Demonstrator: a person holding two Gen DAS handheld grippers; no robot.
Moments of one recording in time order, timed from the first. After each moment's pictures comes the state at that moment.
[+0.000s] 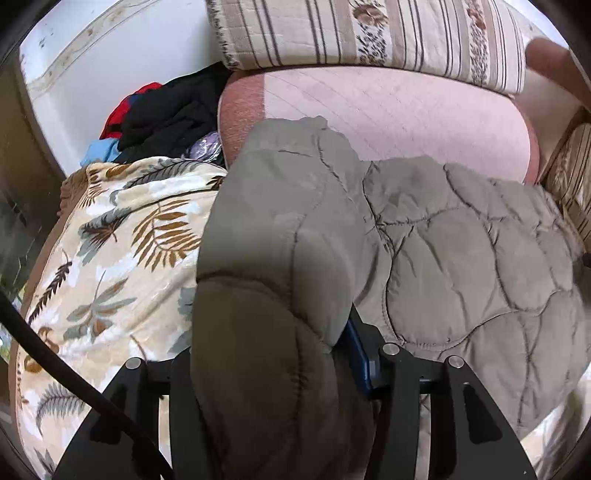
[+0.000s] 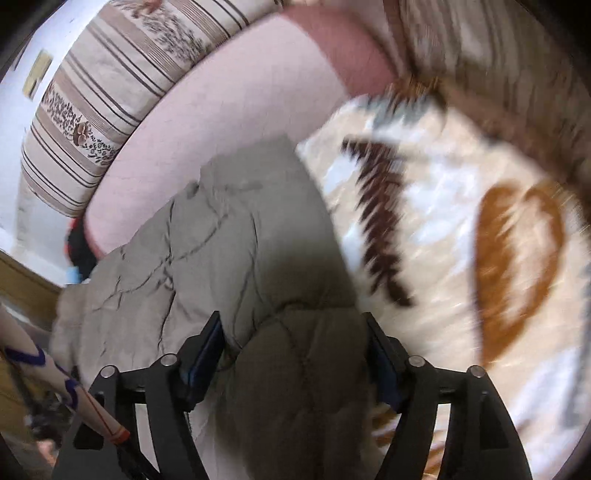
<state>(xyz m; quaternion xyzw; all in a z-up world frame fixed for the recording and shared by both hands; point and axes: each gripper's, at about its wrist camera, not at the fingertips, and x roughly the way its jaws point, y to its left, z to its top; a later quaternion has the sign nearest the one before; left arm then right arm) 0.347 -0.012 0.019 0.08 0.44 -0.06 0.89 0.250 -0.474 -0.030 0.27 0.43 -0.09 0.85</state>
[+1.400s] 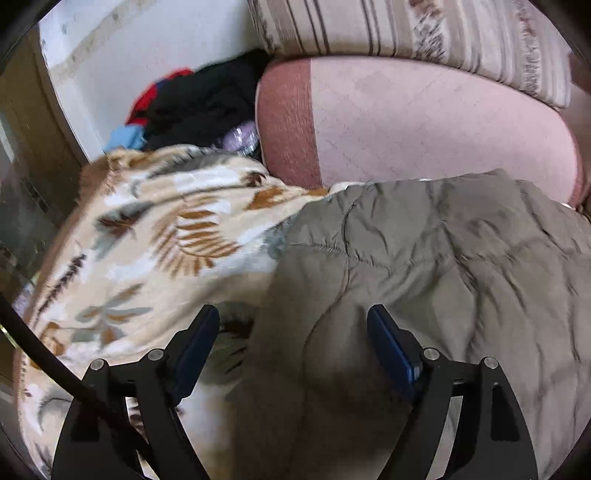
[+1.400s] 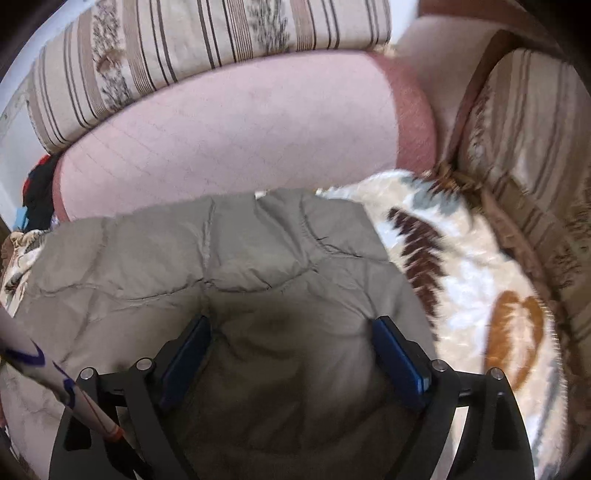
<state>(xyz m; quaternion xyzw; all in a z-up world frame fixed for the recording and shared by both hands) 0.381 0.012 0.000 0.08 0.43 0.01 0.90 0.299 -0.389 -0.021 0.11 0.42 -0.13 0.89</state>
